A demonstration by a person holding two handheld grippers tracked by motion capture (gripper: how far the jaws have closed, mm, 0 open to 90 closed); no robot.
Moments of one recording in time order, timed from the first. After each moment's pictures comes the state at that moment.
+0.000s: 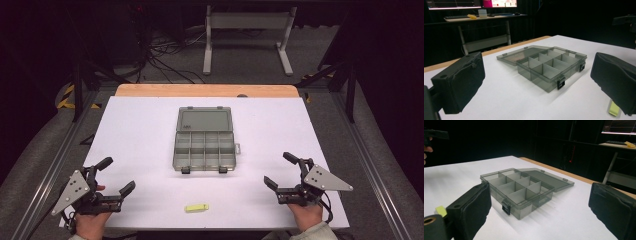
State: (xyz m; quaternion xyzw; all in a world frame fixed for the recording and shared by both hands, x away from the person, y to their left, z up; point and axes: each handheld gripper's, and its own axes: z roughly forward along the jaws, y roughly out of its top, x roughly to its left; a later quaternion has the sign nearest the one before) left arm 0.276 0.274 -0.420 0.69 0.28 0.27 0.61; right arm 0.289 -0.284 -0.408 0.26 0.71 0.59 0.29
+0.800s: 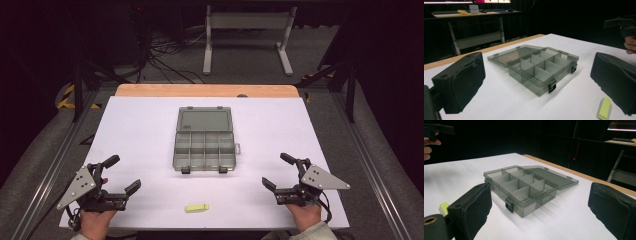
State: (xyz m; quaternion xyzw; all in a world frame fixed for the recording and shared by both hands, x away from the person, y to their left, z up) left arm 0.283 0.255 -0.407 0.70 0.27 0.24 0.61; right arm 0.291 -0.280 -0.409 0.26 0.72 0.58 0.28
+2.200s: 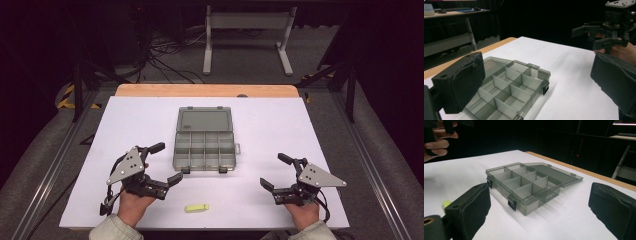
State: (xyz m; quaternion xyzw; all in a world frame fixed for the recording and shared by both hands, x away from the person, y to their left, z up) left arm 0.315 0.163 -0.380 0.74 0.20 0.17 0.62; right arm 0.295 -0.277 -0.412 0.26 0.73 0.58 0.26
